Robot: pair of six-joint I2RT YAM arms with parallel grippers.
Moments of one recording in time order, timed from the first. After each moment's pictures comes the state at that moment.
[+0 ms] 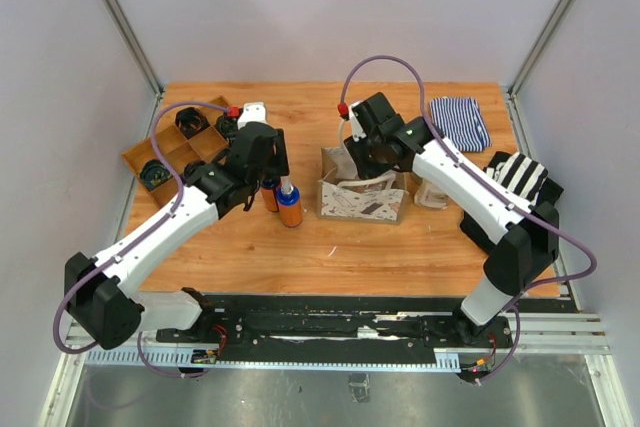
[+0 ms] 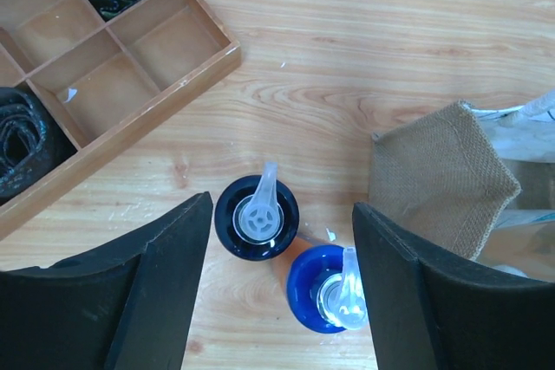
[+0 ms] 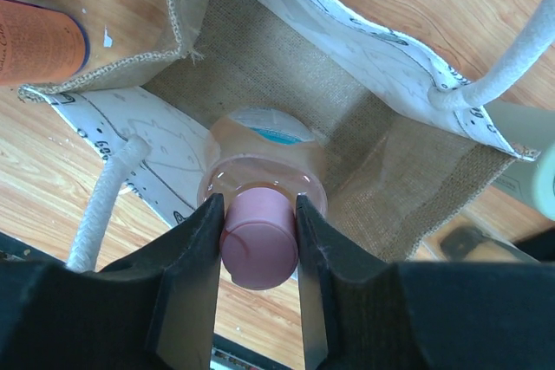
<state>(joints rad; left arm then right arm) -0.62 1.25 1.10 -0.45 -0.51 -0.46 0.66 1.62 1.57 -0.90 0.09 0.04</state>
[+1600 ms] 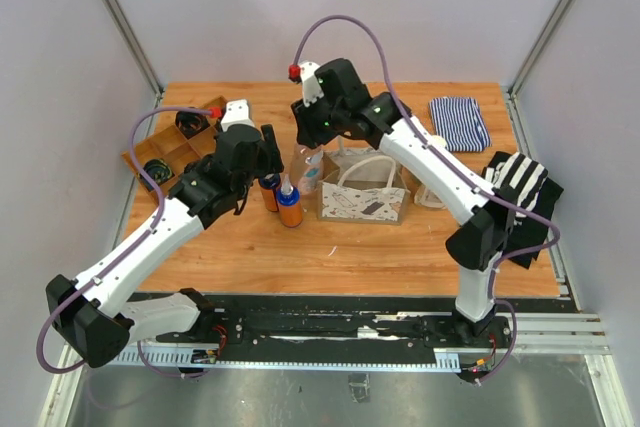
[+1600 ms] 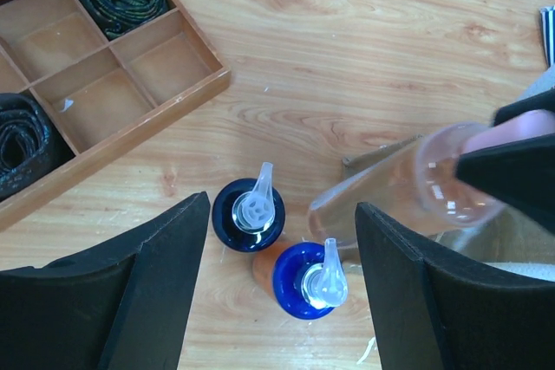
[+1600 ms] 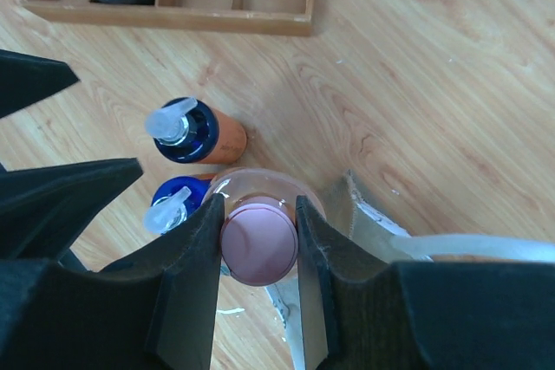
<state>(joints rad) -0.62 1.13 1.09 -0.45 -0.52 -0.51 0.75 1.87 2.05 -0.79 -0.14 0.04</state>
